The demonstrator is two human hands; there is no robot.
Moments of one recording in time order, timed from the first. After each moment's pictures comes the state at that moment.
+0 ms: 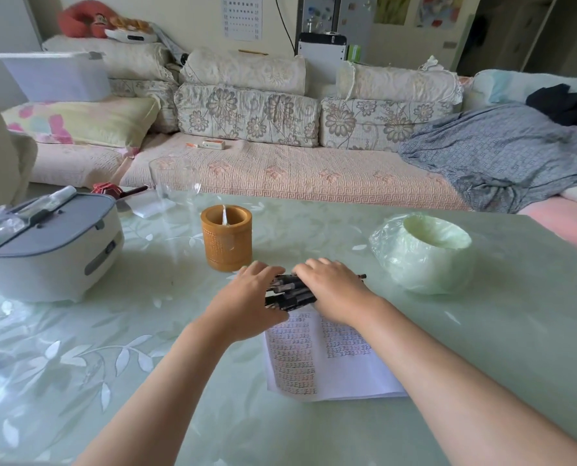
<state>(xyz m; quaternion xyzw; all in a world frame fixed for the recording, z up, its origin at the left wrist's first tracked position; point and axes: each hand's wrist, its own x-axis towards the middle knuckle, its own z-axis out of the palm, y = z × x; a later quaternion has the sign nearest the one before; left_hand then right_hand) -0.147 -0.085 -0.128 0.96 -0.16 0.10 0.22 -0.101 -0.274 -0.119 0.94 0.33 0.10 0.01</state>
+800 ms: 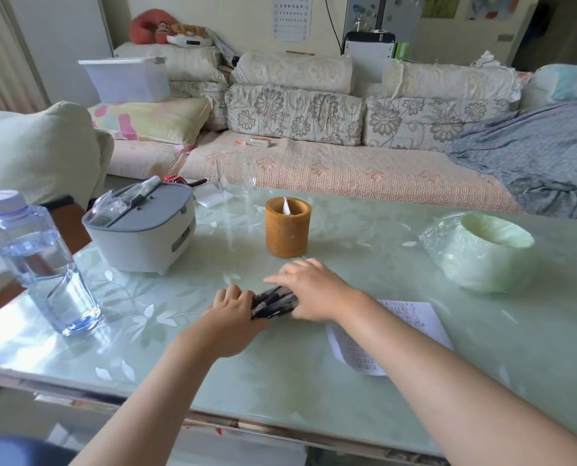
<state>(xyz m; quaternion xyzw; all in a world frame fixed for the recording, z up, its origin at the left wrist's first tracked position) -0.225 0.018 -0.148 0.99 0.02 -0.04 0.14 -0.135 -0.153 -0.127 0.90 0.43 0.04 -0.02</state>
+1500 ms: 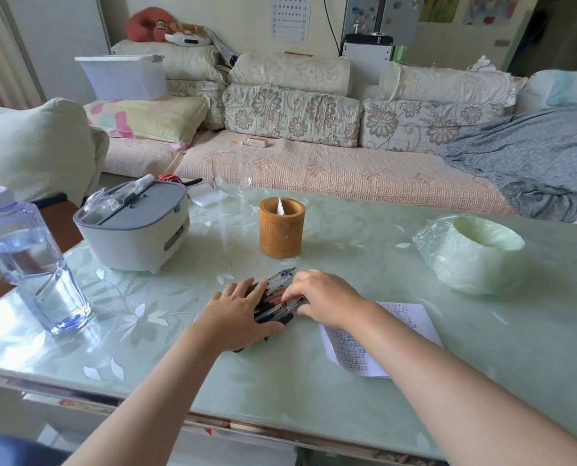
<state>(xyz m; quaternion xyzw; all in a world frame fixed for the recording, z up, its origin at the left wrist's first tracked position) -0.208 0.005 -0.155 1.00 -0.02 -0.04 0.06 -0.140 -0.185 -0.128 0.92 0.37 -0.02 -0.10</state>
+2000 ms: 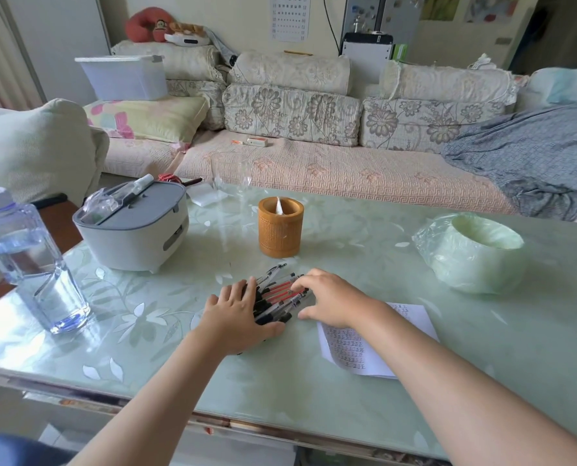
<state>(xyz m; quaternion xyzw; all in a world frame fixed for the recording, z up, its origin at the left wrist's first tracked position) -0.213 -0.005 -0.158 1.00 0.04 -0.05 0.07 -0.139 -0.199 -0.130 0.94 0.29 -0.09 -0.16</state>
